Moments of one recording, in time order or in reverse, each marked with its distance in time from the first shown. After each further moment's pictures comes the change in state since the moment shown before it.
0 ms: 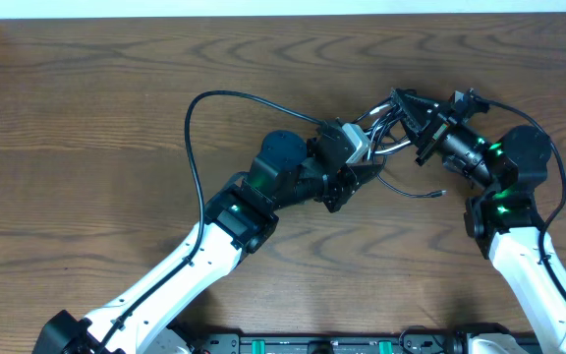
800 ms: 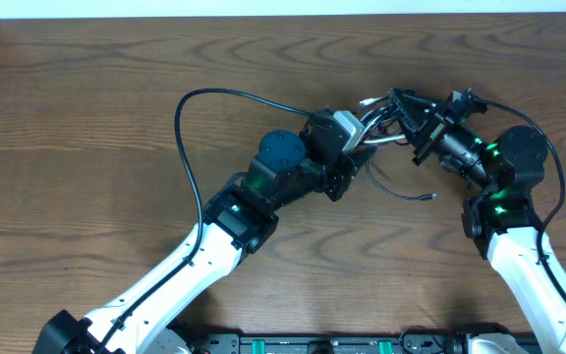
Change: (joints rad) left arm -0.001 0.000 0.000 0.059 -0.149 -0.057; right arm 0.018 0.000 0.000 -0.006 0.028 0.000
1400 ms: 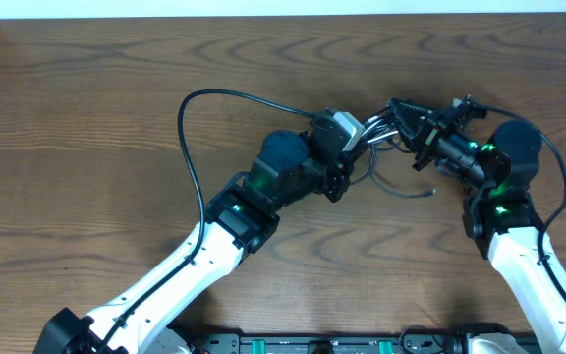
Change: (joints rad) left arm 0.000 0.006 0.000 -0.028 -0.018 0.006; right arm -0.018 0.000 0.000 -0.151 0.019 -0.198
